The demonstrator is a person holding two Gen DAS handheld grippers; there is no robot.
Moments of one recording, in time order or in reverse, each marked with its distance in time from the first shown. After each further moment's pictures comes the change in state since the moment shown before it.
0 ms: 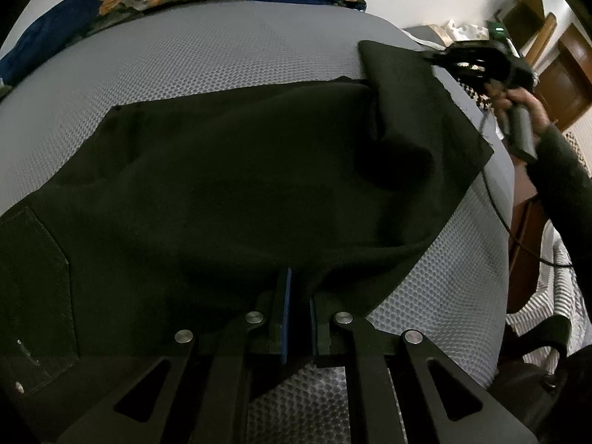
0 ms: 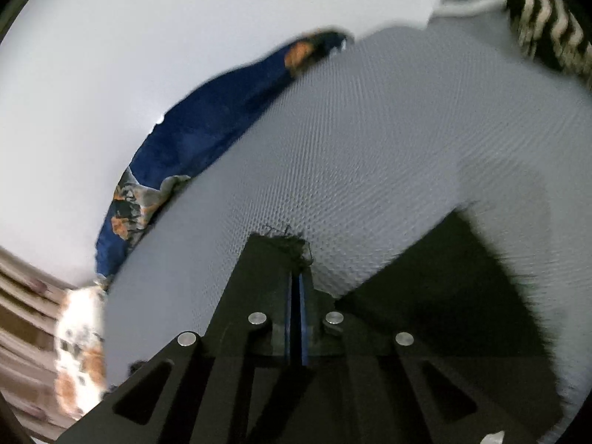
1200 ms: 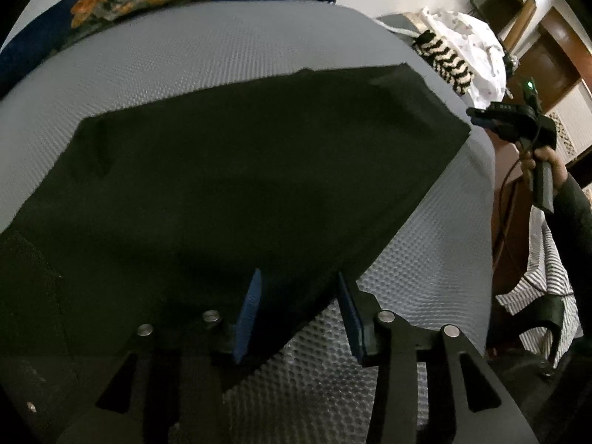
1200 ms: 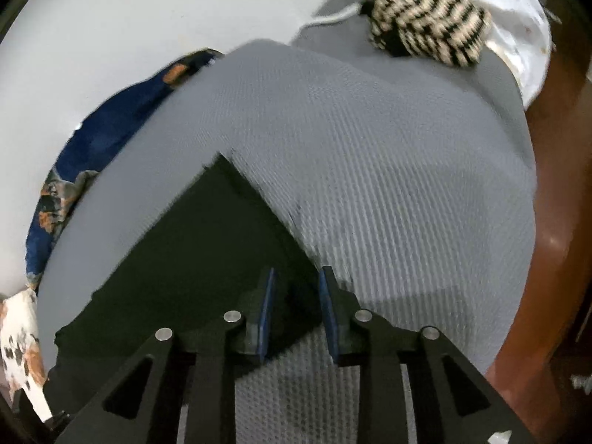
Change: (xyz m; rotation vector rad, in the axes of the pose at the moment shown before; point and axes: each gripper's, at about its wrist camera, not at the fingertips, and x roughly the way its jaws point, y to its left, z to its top) left arm 0.000 -0.021 -0.002 0.062 -0.002 -0.072; right arm -0.101 -0.098 -0.066 0.066 -0.017 -0.316
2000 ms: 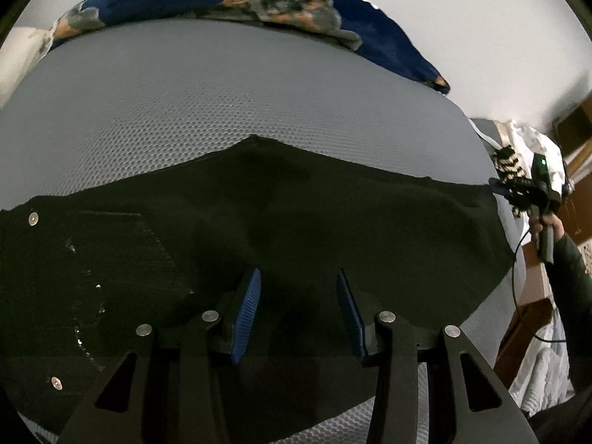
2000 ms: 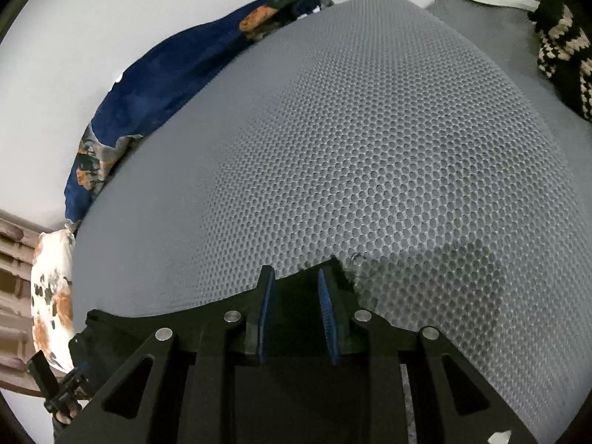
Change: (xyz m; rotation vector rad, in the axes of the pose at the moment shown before) left arm -0.026 0.093 0.004 -0.426 -0.191 0.112; right arm 0.122 0.071 0.116 -0.226 0.279 0.251
